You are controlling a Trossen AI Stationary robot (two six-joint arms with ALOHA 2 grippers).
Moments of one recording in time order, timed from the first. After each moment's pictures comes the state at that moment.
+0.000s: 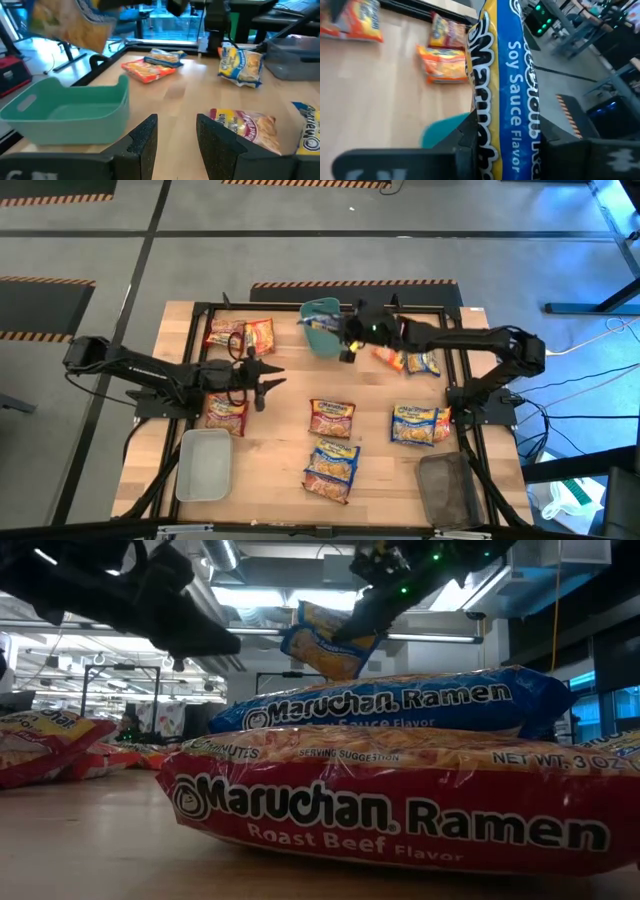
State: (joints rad) left arm -0.03 0.98 0.27 0.52 -0.32 -0.05; right arm -0.32 1.54 1.13 -0.02 0.14 -0.49
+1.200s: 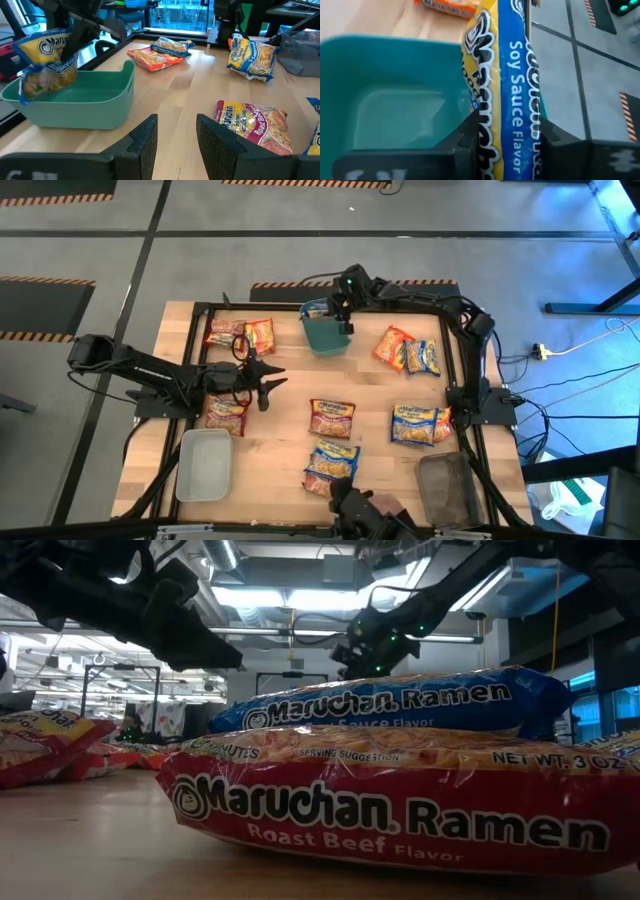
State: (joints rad) left arm -0.03 1.05 0.27 0.54 -0.36 -0.10; right arm -0.65 2.00 1.47 -0.22 -0.31 -0.82
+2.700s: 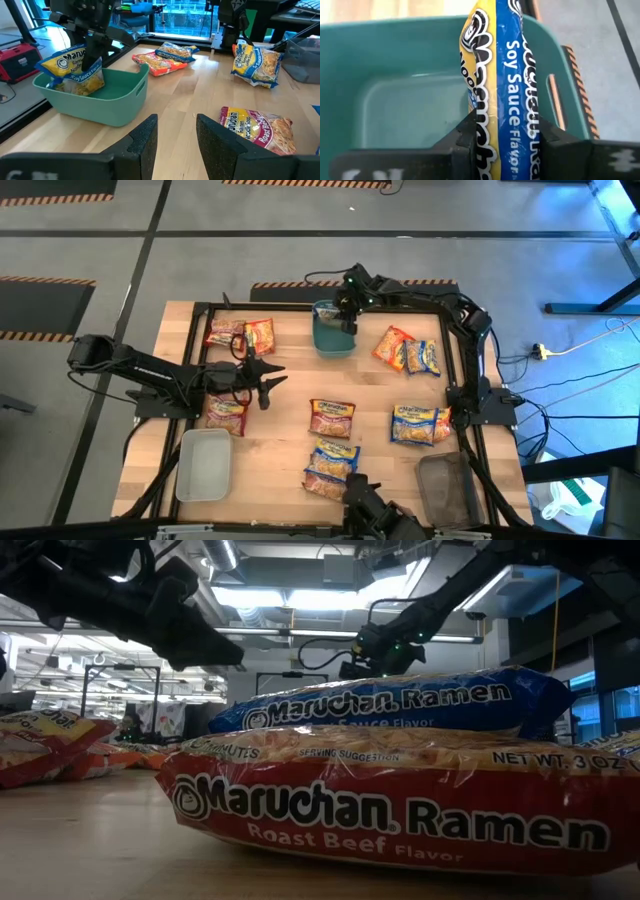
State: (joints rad) left arm -0.03 1.05 0.27 0.56 -0.38 -0.10; right arm -0.71 2.03 1.52 -0.41 -0.31 -0.55
